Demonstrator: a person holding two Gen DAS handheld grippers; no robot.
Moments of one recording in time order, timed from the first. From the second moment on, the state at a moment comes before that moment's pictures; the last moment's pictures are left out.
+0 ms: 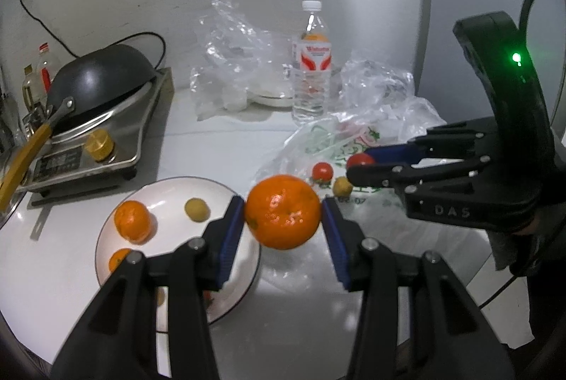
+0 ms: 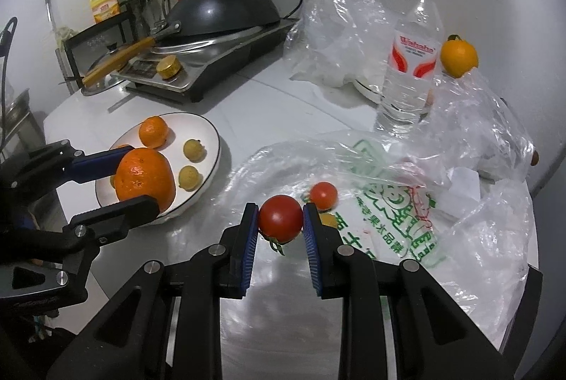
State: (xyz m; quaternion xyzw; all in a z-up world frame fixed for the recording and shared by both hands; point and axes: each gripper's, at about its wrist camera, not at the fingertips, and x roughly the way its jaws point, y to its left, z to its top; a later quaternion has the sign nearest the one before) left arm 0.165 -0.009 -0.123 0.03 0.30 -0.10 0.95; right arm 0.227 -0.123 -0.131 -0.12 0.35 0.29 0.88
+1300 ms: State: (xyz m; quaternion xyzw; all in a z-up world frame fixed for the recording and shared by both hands) left arm 0.167 0.077 -0.150 0.00 0.31 -0.04 0.95; right arm 0.230 -0.044 -0.141 -0.15 0.36 0.32 0.86
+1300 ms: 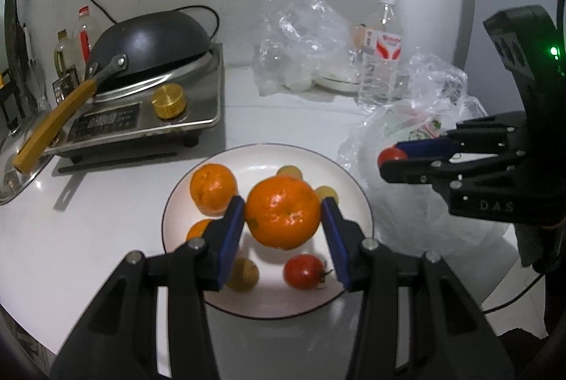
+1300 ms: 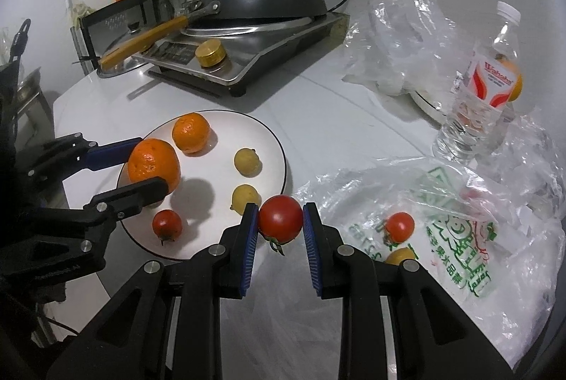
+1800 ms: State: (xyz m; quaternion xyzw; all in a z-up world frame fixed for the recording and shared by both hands) left arm 0.194 0.086 -0.169 0.00 0.33 -0.04 0.94; right arm 0.235 -0.017 -0.152 -0.16 0.37 0.35 0.85
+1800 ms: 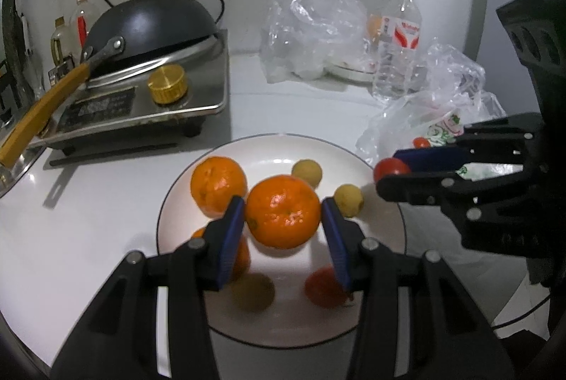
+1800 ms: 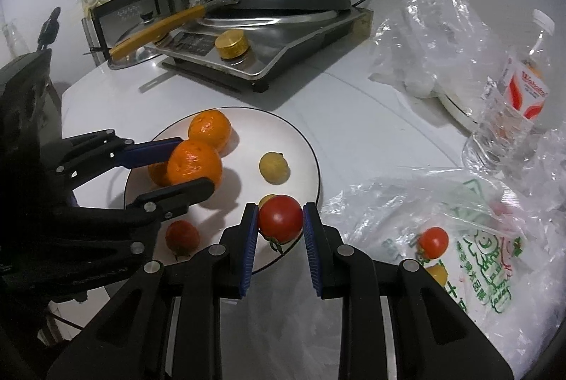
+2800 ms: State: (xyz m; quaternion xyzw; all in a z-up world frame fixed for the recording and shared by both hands) left arm 0.189 0.095 -0.161 -0.03 0.33 -0.04 0.94; right arm 0.227 -0.004 -0.159 -0.16 0.37 0.37 0.84
